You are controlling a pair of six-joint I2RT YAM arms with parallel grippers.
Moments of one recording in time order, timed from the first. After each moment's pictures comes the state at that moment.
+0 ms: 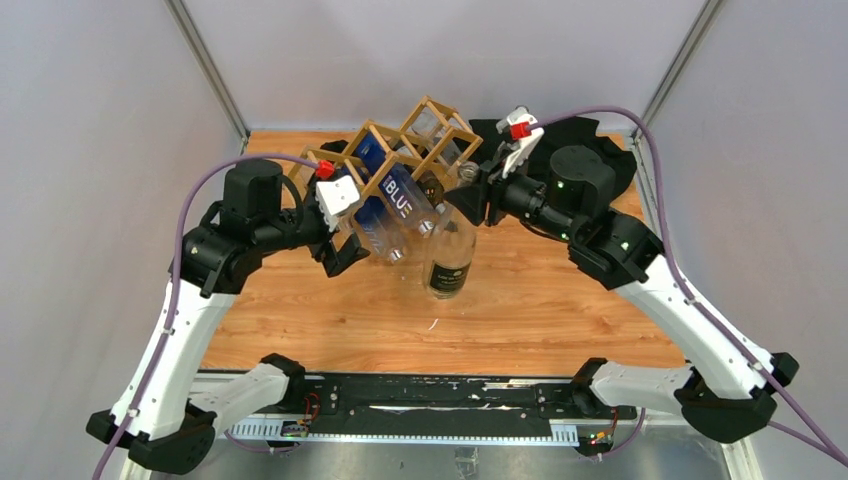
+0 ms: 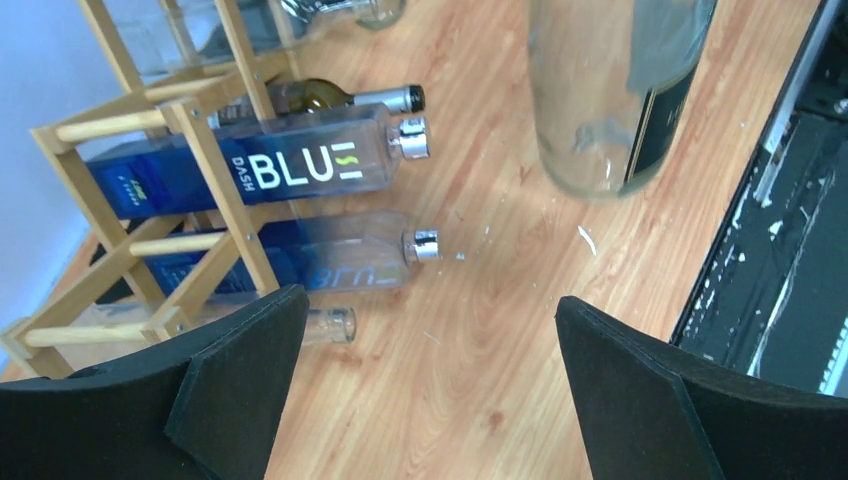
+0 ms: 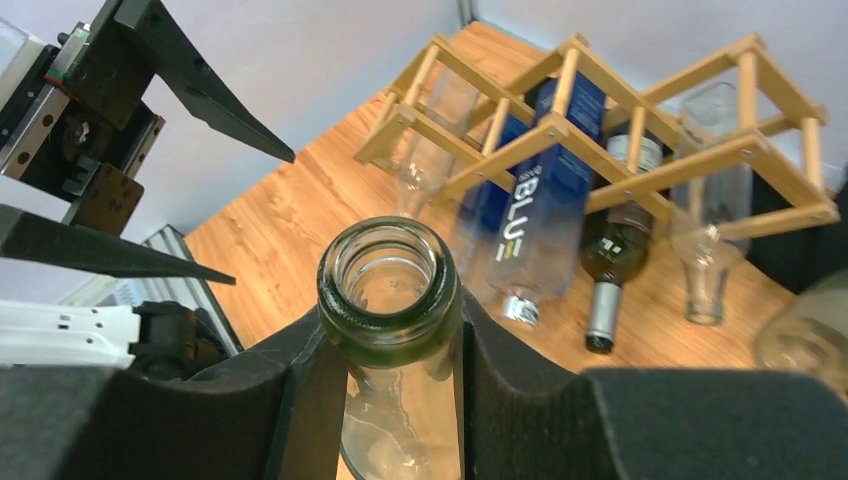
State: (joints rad) left arm -0.40 0.98 1.41 -0.94 0.52 0.51; right arm 0.81 1.14 1.46 -0.40 -0.12 0.20
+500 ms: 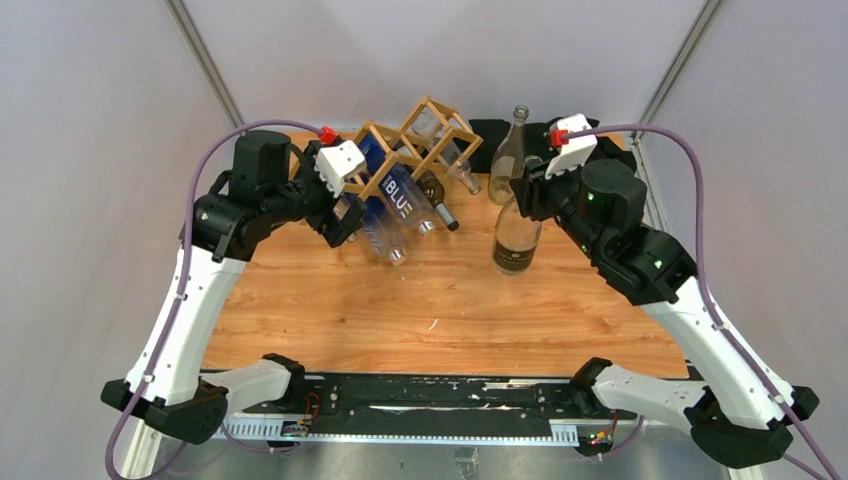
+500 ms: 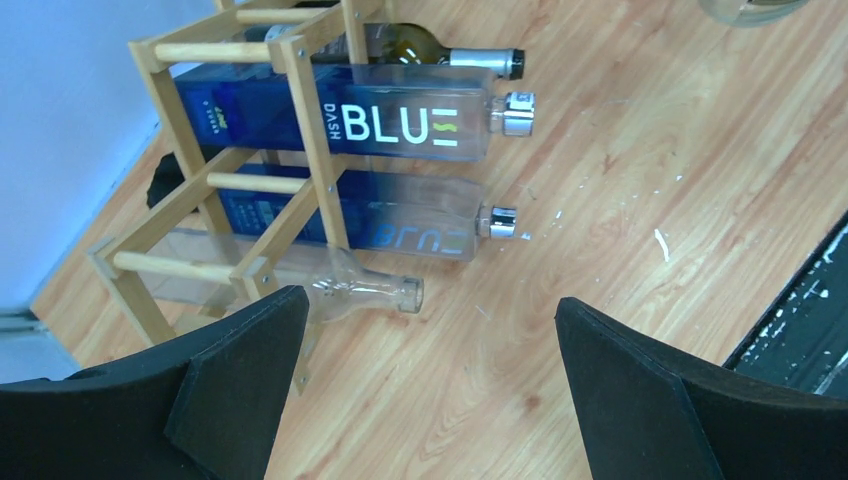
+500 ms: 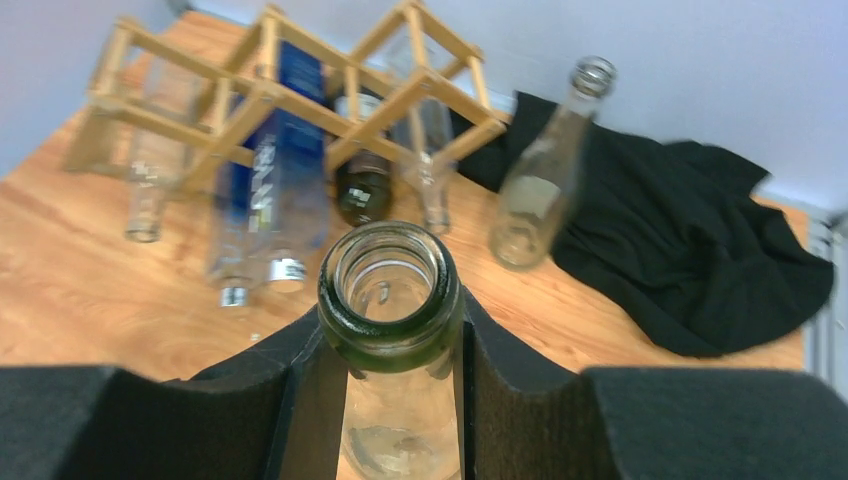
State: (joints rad) left arm -0.37 1.13 1.56 -1.00 0.37 0.47; right arm 0.75 0.99 1.41 -0.56 0.28 0.03
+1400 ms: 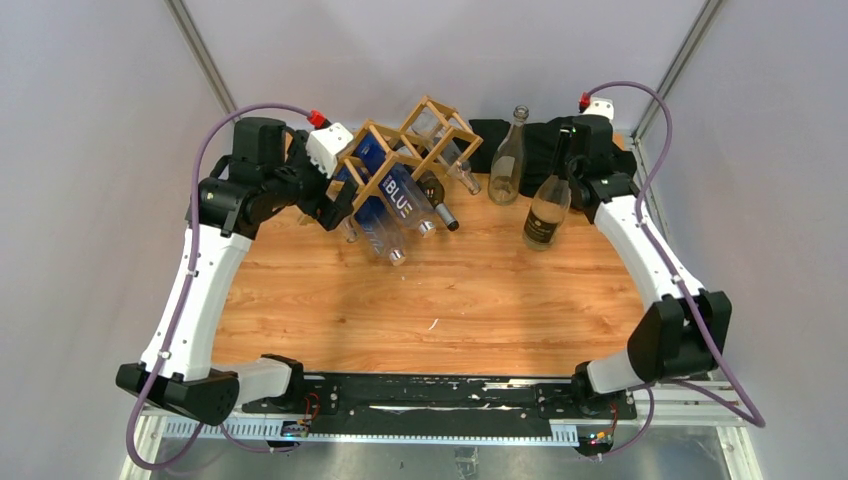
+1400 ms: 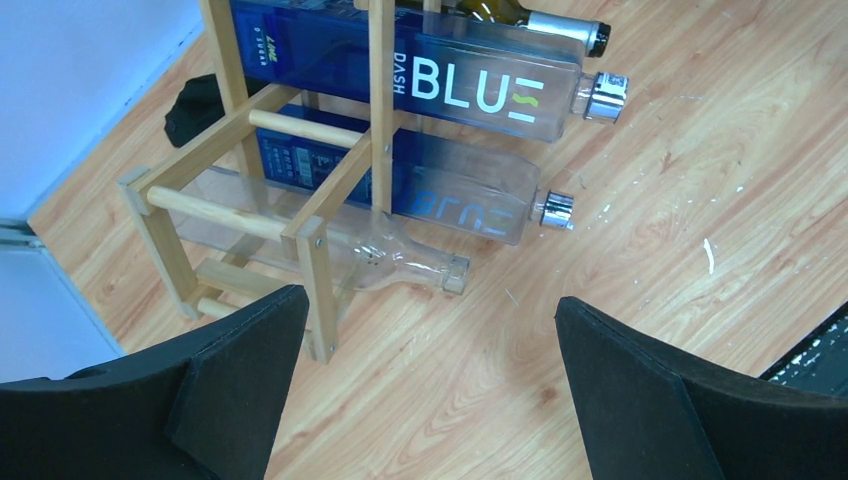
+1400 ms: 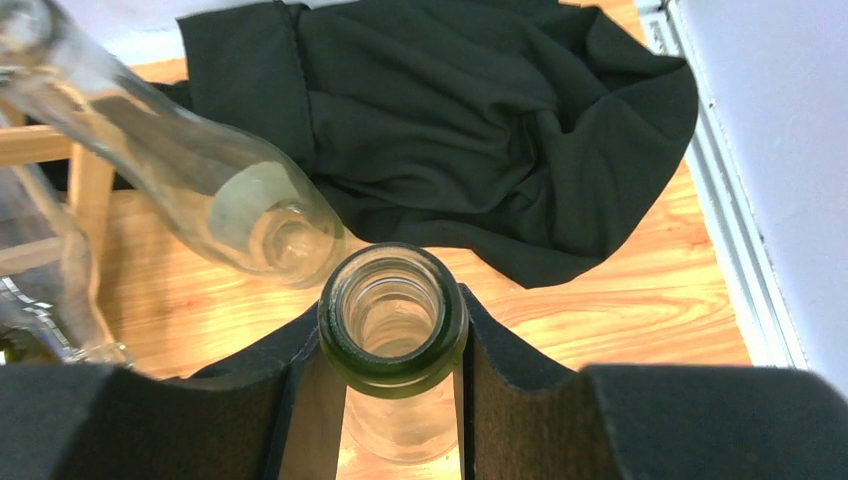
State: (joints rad) left arm -0.25 1.23 1.59 -1.00 0.32 0.44; right arm 0.19 1.41 1.31 -0.30 0.31 0.17
